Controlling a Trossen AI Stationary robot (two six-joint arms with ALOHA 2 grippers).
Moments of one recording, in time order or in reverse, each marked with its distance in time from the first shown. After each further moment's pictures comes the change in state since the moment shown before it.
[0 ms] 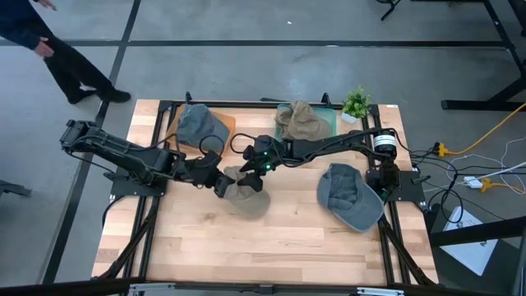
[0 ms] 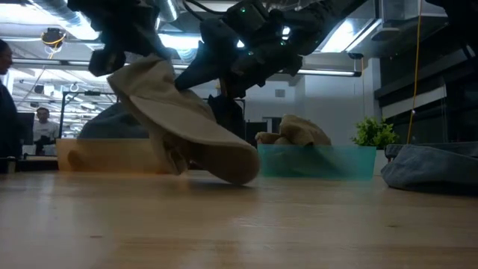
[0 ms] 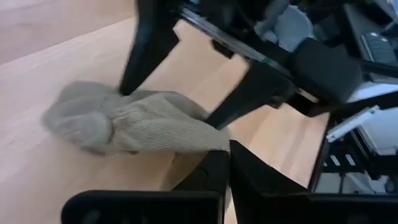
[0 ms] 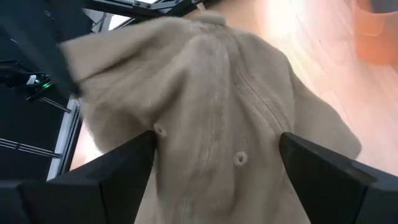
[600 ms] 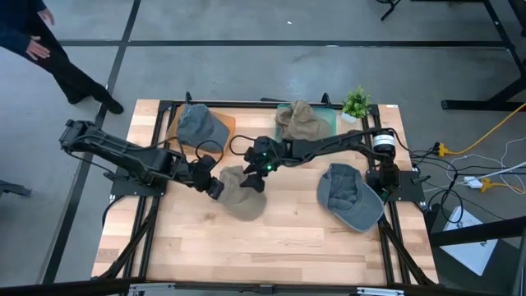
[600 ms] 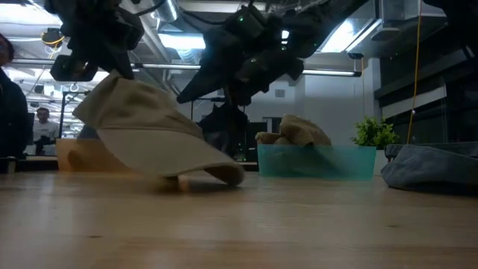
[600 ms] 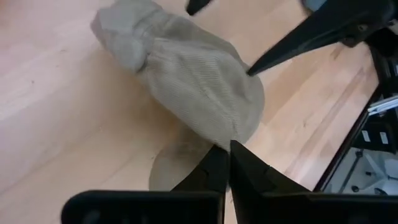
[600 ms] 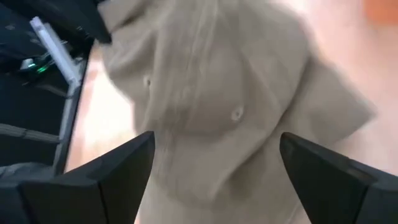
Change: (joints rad) left arm -0.009 -0.019 0.000 -0.232 0.133 -0.166; right arm -0.008 0.010 0.000 -0.070 -0.028 0.000
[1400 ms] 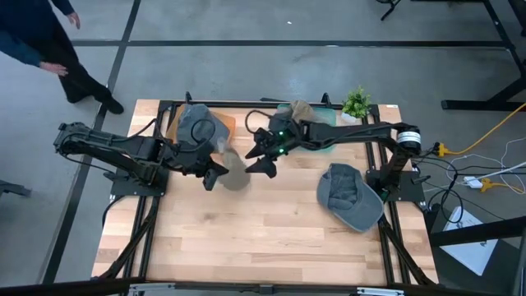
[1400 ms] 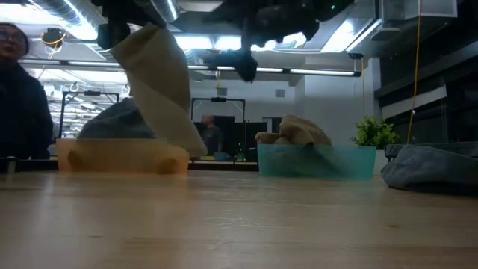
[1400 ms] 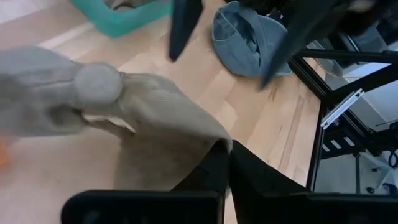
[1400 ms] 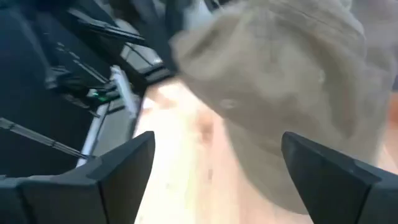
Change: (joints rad) left arm 0.079 -0.104 0.122 0.040 -0.071 0.404; right arm -0.071 -0.240 0.000 -0.061 -0.102 -0.051
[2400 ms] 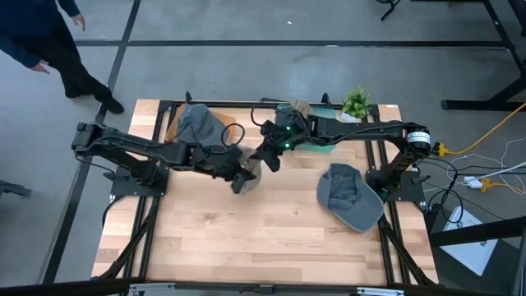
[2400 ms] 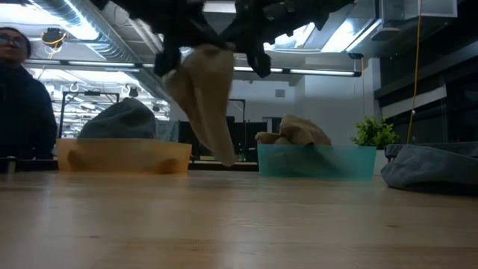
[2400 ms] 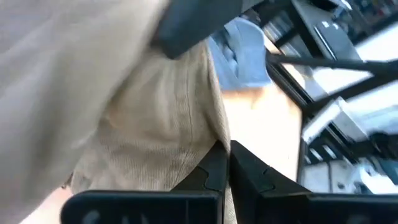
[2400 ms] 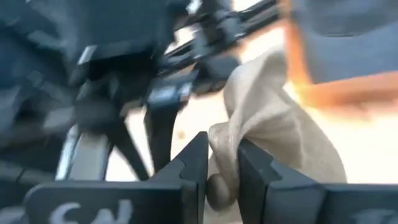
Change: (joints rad) left arm 0.078 0.330 0.002 0.418 0.143 0.042; right arm -0.020 -0.085 0.000 -0.110 0.115 0.038
